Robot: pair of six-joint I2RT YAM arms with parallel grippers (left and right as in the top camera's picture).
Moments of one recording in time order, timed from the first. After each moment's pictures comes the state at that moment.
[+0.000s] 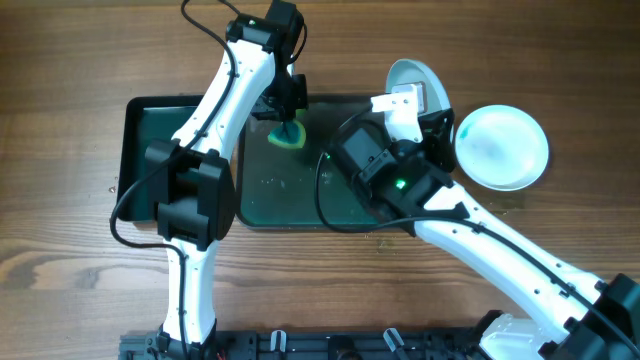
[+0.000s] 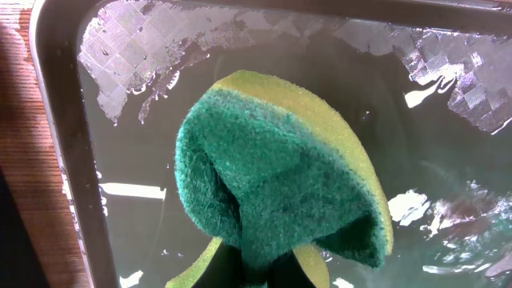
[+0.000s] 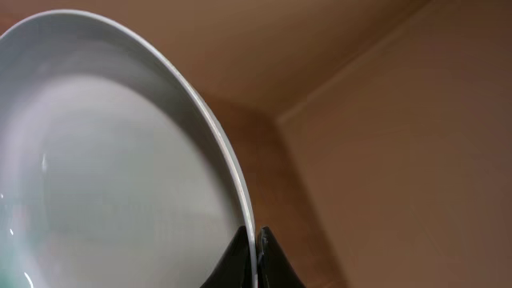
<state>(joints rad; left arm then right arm) -0.34 2.26 2.08 -1.32 0.07 -0.40 0.78 1.50 1.21 -0.82 1.37 0.31</state>
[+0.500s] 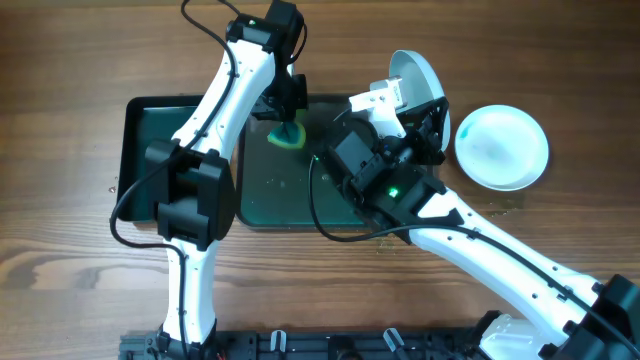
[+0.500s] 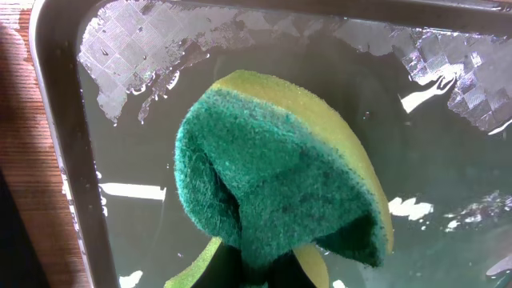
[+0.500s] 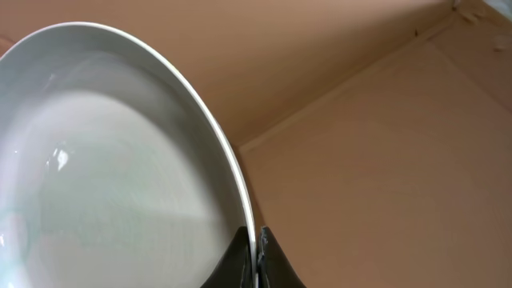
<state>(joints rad) -0.34 2.26 2.08 -1.32 0.07 -0.40 0.82 1.50 1.21 -0.62 1.46 -0.01</state>
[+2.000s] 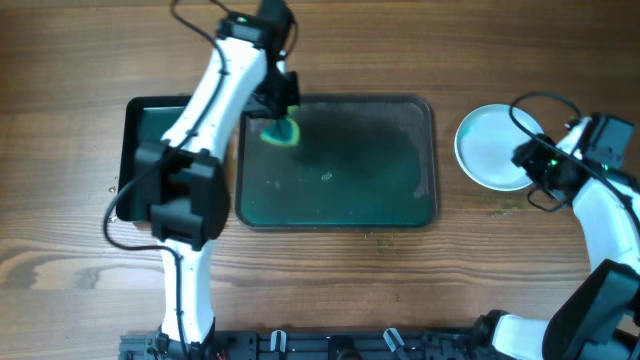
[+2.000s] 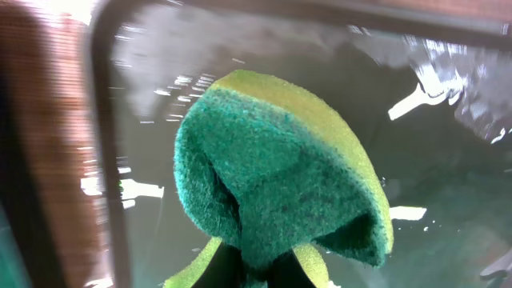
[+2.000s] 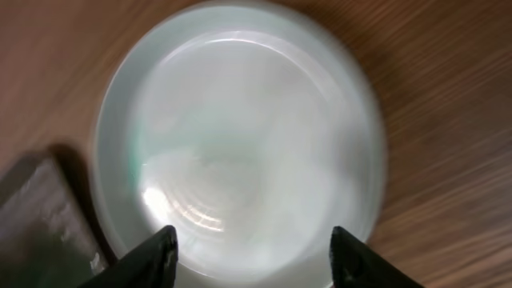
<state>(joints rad) -0.30 2.24 2.08 -1.33 0.08 -0.40 -0.41 1.50 0.89 -0.46 -0.23 0.34</state>
